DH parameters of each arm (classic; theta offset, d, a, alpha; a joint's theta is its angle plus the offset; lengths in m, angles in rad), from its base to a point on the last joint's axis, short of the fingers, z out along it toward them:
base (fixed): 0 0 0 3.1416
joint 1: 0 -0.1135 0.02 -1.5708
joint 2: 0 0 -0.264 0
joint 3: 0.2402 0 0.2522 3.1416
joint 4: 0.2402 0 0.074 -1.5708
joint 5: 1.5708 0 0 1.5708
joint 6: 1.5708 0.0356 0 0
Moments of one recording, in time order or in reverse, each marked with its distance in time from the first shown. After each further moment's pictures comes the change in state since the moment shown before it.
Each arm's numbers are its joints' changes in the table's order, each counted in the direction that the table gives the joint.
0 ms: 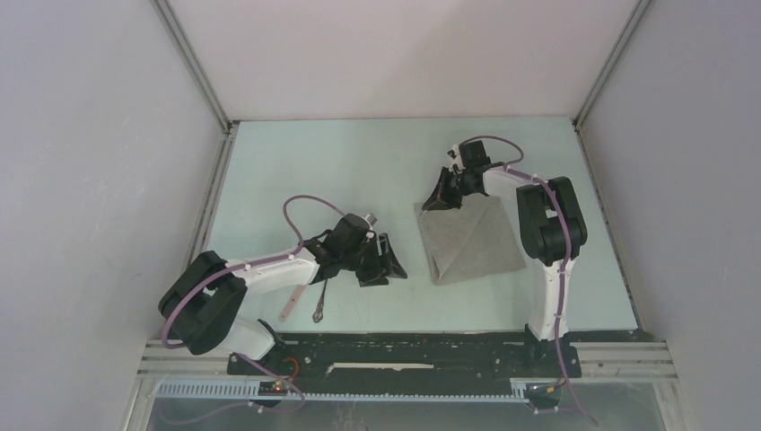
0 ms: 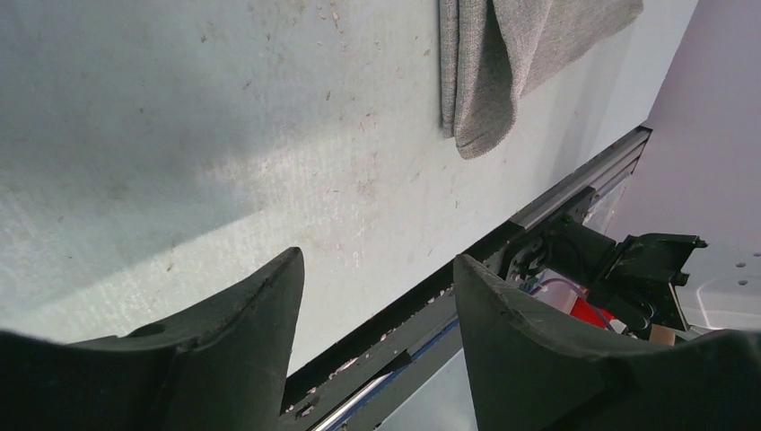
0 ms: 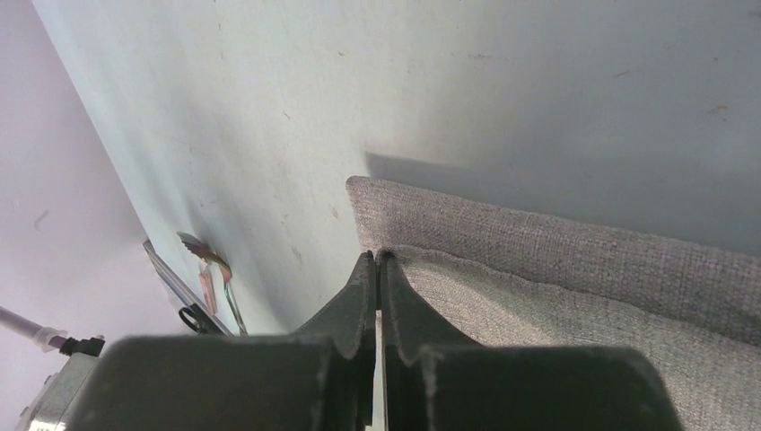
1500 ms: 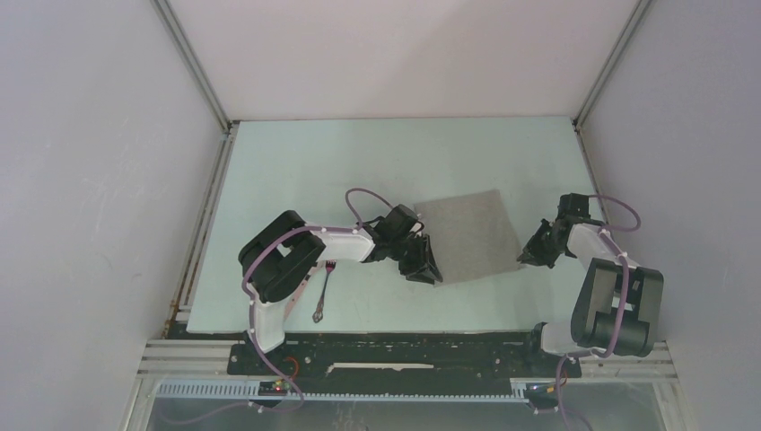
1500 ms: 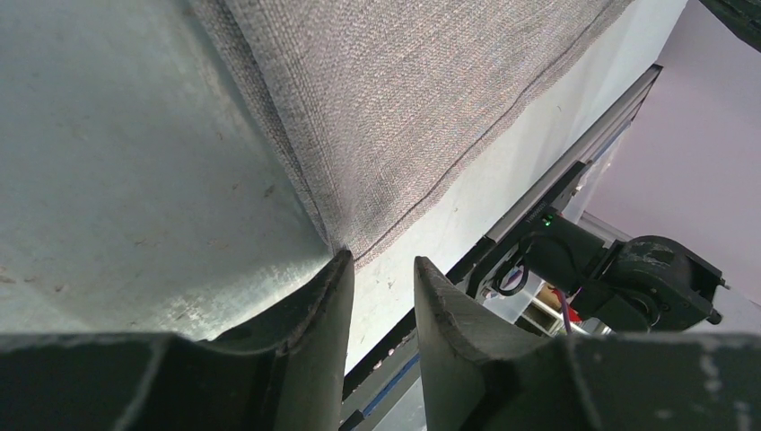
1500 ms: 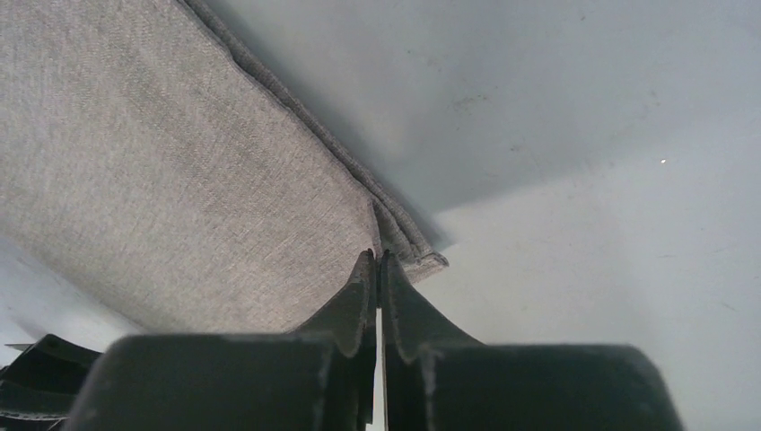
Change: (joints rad) left arm 0.104 -0.500 0.379 -0.060 0.176 0.003; right arm 0.520 0.688 -0.663 0.262 0.363 -0.129
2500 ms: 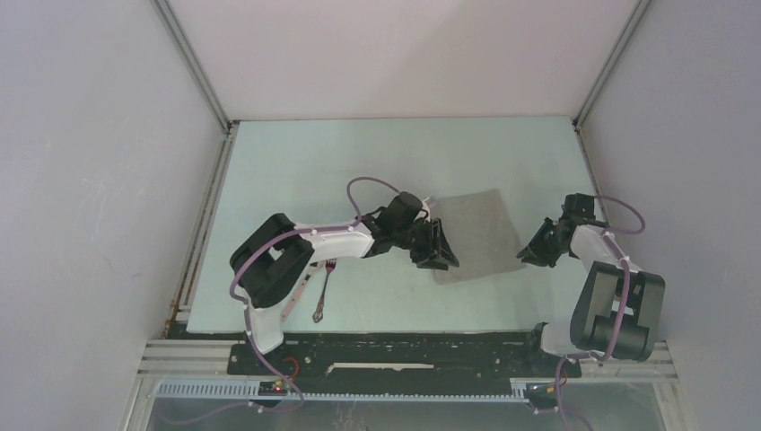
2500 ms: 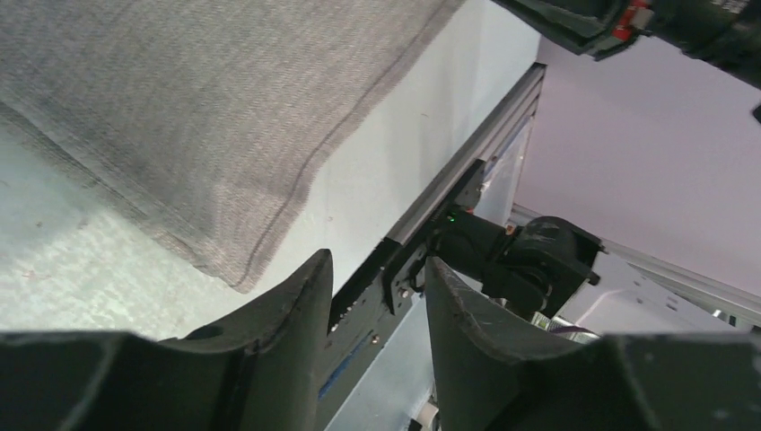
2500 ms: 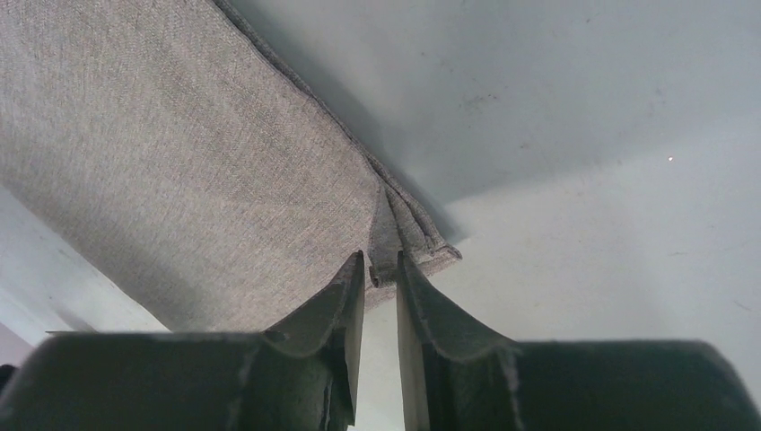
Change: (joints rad) left arm 0.013 0.077 0.061 -0.076 0.034 -0.067; right arm 0.036 0.023 0.000 0.000 -0.053 0.011
